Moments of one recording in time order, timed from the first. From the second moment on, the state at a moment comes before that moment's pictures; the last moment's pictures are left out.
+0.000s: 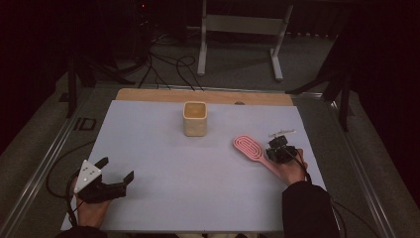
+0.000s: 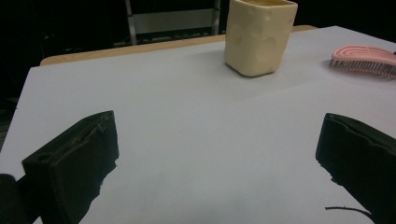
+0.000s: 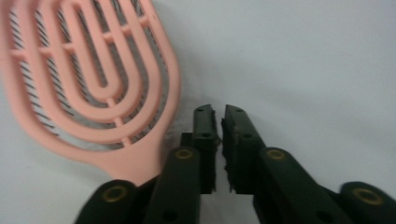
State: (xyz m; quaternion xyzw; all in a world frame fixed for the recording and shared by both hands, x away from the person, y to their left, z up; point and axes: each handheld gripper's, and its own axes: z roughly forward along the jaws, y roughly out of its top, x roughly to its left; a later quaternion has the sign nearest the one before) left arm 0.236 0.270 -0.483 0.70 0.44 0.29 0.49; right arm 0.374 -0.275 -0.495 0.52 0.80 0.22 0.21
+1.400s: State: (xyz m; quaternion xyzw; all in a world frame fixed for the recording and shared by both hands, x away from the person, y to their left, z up) left arm 0.232 0.276 -0.477 0.69 0.44 0.31 0.49; right arm 0.250 -0.307 -0.465 0.42 0.70 0.50 0.29
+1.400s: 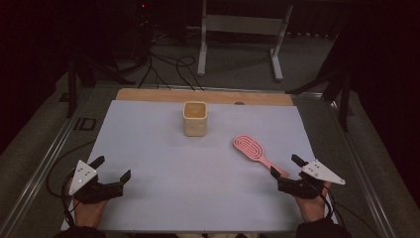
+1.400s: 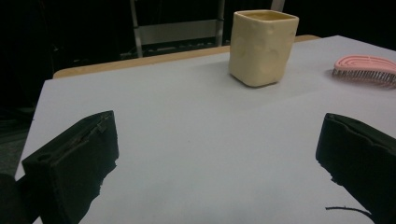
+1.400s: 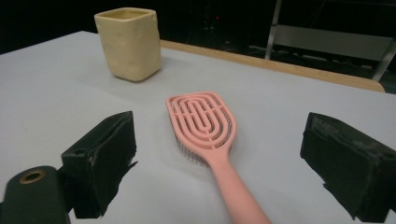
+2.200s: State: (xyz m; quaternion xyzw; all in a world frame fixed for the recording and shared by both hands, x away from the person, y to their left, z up) left arm 0.229 0.273 -0.479 0.70 0.41 0.30 0.50; right arm 0.246 -0.313 -0.473 0.43 0.69 0.51 0.28
